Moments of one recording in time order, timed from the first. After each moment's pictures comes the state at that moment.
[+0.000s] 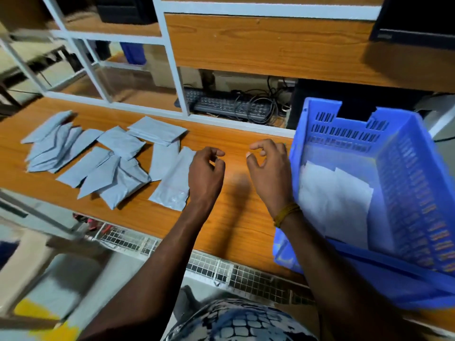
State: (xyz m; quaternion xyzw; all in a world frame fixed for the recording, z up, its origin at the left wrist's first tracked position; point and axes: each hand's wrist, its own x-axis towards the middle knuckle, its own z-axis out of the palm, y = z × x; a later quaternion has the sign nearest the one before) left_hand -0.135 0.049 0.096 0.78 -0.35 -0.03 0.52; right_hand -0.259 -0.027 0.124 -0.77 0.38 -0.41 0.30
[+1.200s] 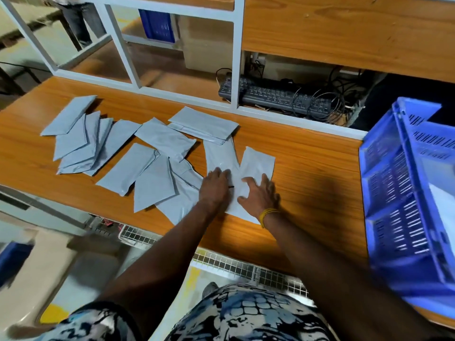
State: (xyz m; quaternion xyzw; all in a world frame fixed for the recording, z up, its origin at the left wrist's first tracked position) left_hand 0.113 0.098 -0.033 0.85 -0.50 -0.12 0.10; right_hand -0.018 0.034 -0.027 -0.83 0.50 0.03 0.24
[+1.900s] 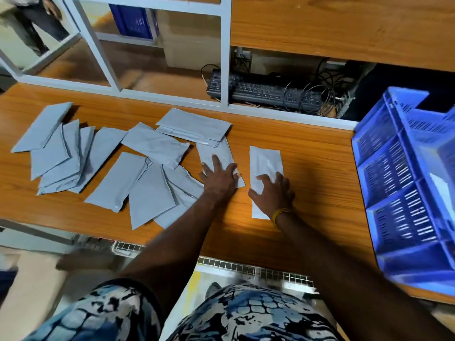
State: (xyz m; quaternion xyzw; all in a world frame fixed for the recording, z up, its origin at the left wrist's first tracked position) left_hand 0.132 0.056 -0.037 0.85 -0.48 -0.21 0.06; right_hand -0.028 0.013 -0.044 -0.80 0.57 -0.02 0.18
